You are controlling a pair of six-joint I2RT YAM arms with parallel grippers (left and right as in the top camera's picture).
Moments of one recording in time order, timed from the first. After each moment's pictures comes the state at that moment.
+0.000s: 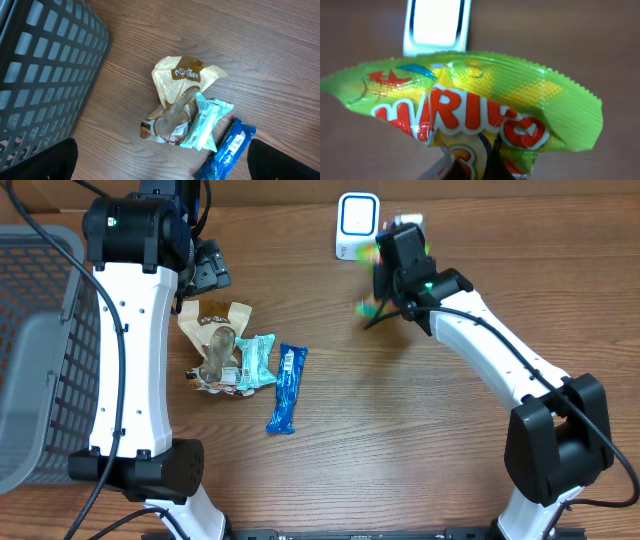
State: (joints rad) left arm -0.10 1.87 2.30 -1.68 -0.33 -0.47; right arm 0.44 1.91 1.54 -0.57 0.24 0.34
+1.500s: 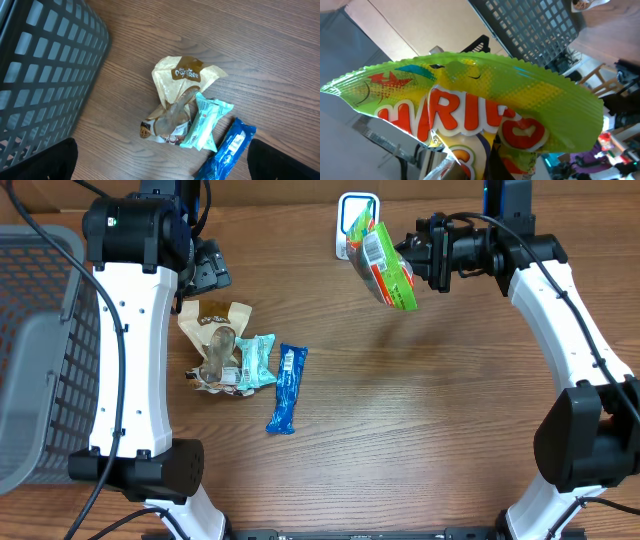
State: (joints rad) left arm -0.10 1.87 2.30 -1.68 -0.33 -0.47; right arm 0.12 1.91 1.67 -0.44 -1.54 1.53
